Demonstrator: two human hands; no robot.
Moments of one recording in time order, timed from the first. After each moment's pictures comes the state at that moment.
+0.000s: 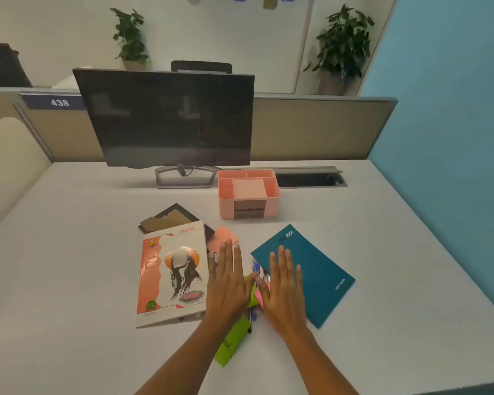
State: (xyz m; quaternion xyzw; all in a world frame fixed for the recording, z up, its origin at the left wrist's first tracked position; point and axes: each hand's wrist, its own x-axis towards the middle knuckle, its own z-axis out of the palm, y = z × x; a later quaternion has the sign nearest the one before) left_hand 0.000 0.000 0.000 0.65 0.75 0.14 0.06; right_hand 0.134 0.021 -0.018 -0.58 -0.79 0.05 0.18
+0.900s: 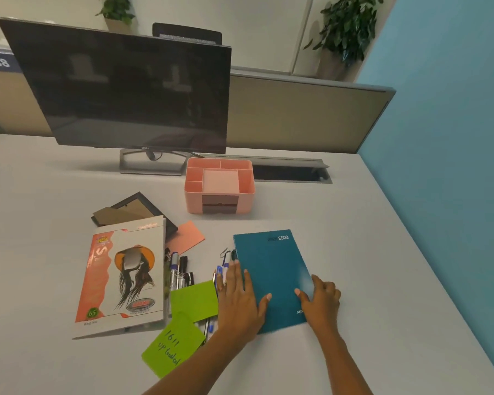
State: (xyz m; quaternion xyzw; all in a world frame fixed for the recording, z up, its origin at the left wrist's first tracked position) left_hand 0.113 0.035 -0.036 0.63 0.76 0.04 0.16; right_hand 0.291 0.097 -0.047 -0.76 -0.62 0.19 0.09
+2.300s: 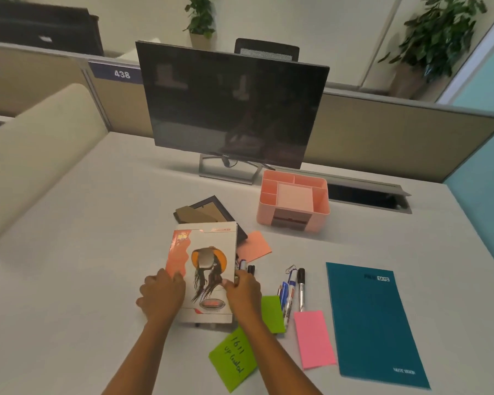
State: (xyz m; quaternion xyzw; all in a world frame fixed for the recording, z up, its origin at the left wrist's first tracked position) left_hand -0.146 -0.029 -0.020 0.17 0.96 0.15 0.19; right_hand -0.004 0.041 -0.006 -0.58 -0.68 0.44 0.14
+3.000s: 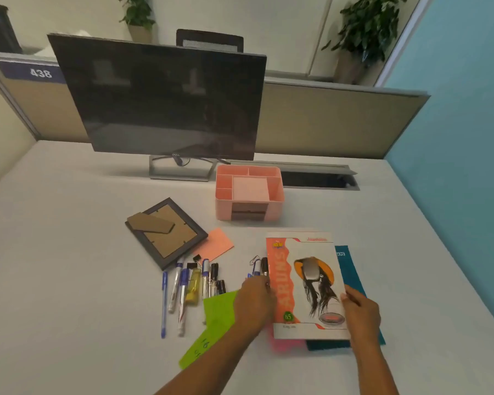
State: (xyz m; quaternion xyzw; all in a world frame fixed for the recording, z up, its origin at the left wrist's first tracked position) left_hand 0.059 0.049 0.020 0.48 0.78 0.22 0.34; right_hand 0.266 0.090 -0.008 -0.77 -0.43 0.34 0.33
